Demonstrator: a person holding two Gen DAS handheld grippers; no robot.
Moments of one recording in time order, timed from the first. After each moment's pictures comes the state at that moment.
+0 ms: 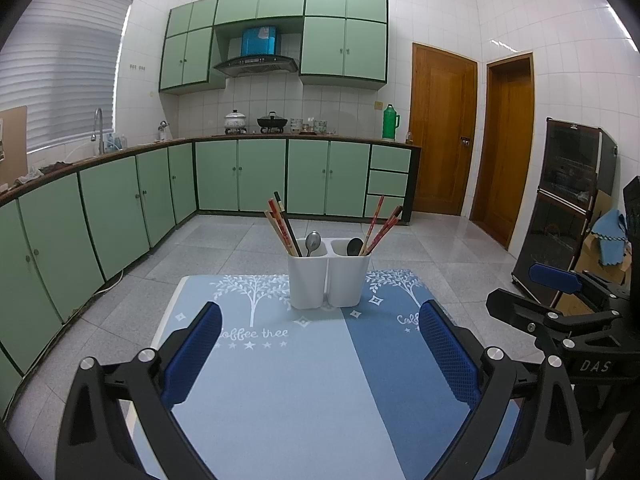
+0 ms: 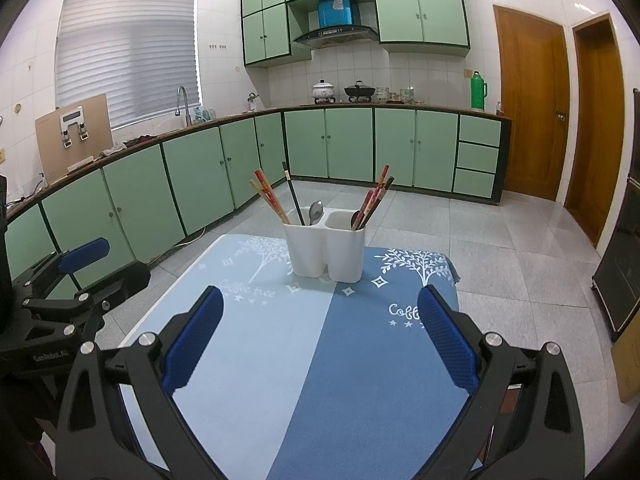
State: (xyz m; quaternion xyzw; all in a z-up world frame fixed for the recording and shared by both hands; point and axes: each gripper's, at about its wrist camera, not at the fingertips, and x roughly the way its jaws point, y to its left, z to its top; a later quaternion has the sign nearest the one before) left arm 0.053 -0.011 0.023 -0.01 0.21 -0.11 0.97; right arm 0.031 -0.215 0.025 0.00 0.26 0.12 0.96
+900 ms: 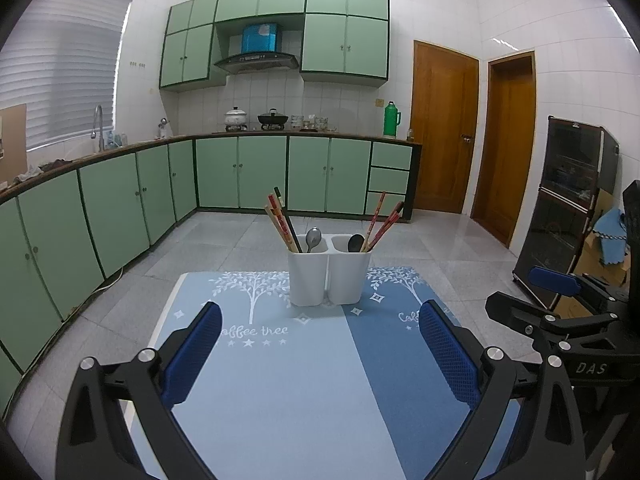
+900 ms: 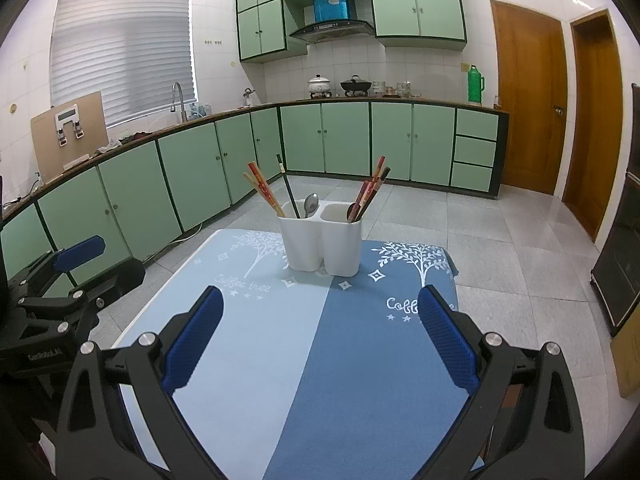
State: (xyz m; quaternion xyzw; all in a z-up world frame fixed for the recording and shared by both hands) left arm 0.057 -0.010 0.017 -0.01 0.22 -0.10 0.97; right arm 0.035 -0.215 0.011 0.00 0.27 0.11 0.96
